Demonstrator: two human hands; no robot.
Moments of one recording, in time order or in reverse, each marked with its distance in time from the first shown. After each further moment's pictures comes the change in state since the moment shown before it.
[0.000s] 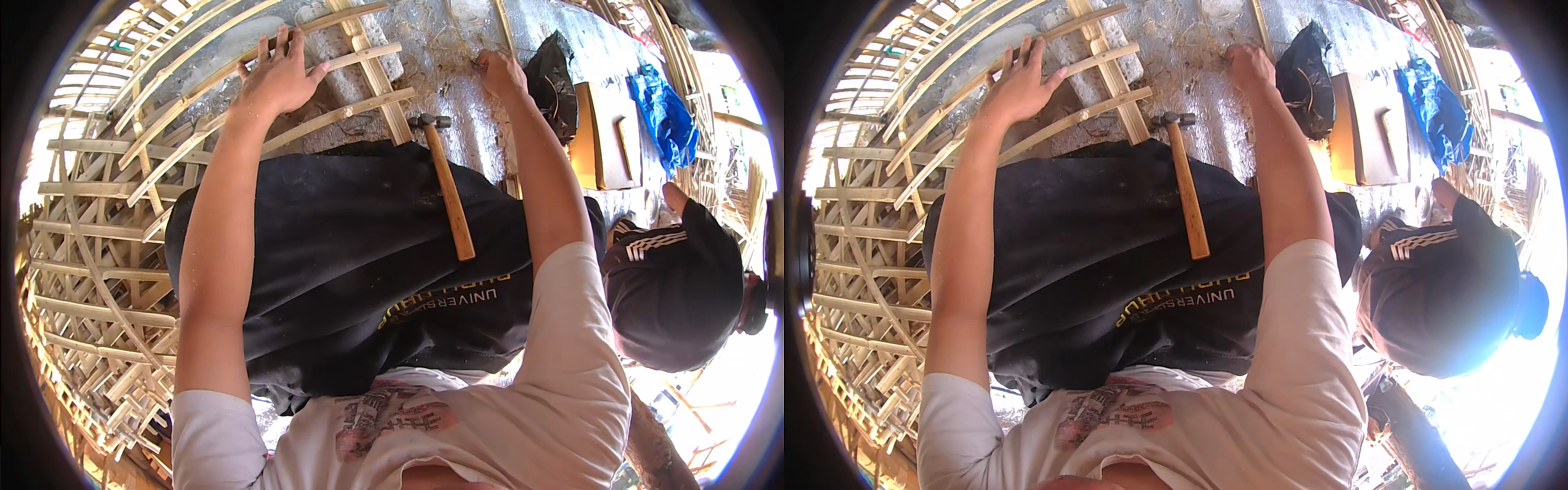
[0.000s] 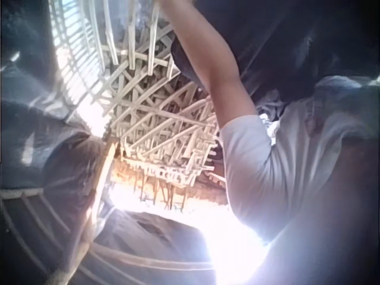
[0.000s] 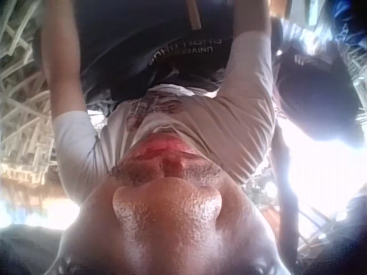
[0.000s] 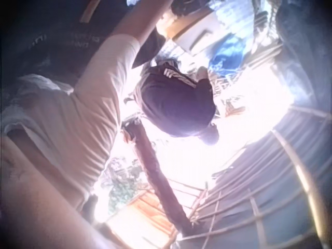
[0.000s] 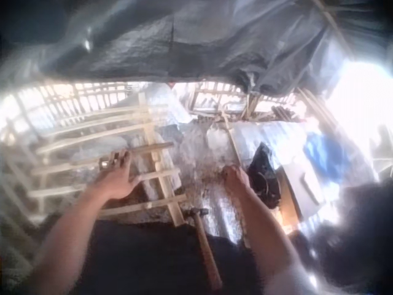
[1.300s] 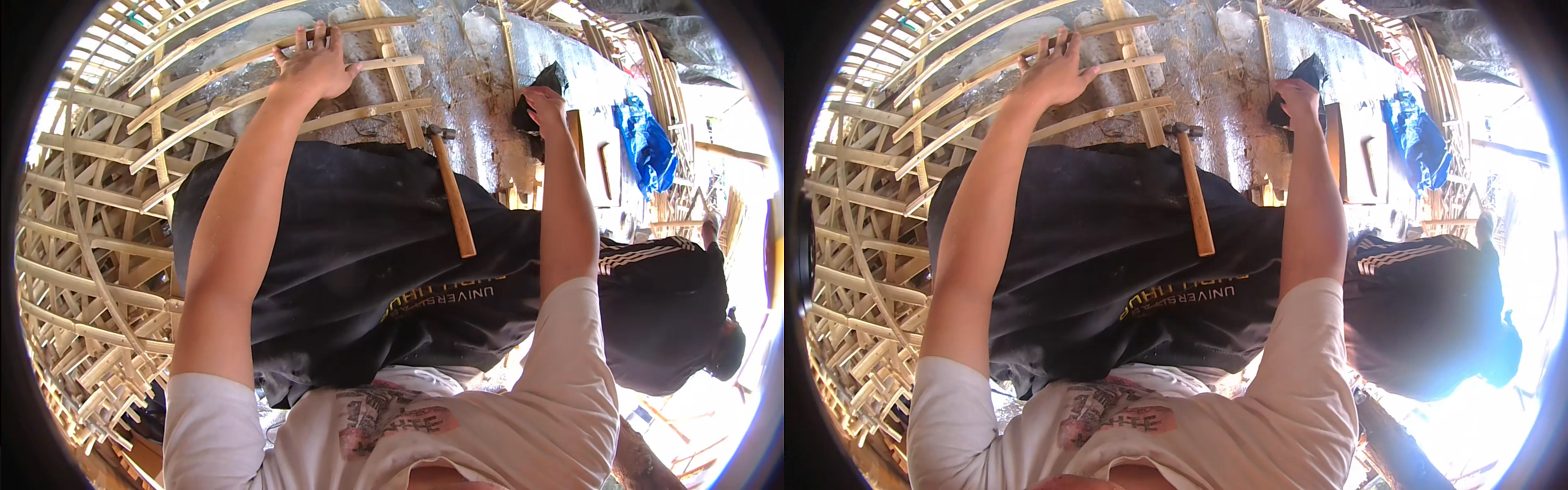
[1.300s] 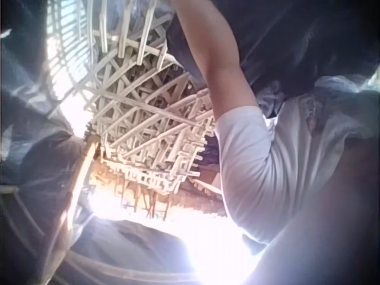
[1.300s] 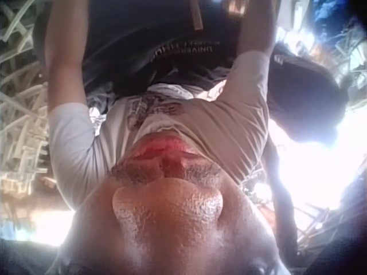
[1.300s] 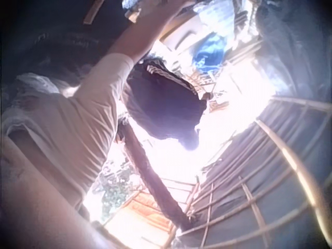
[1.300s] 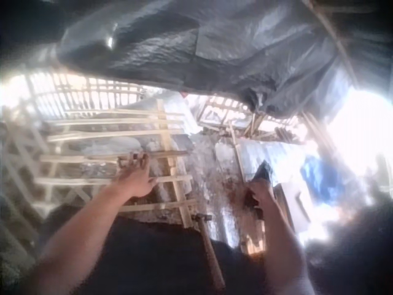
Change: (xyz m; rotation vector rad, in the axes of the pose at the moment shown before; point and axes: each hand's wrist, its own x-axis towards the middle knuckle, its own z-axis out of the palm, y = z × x) left_hand 0.002 0.004 0.000 -0.071 -0.036 -0.031; right_hand -0.021 0.052 -0.049 0.901 0.074 0.546
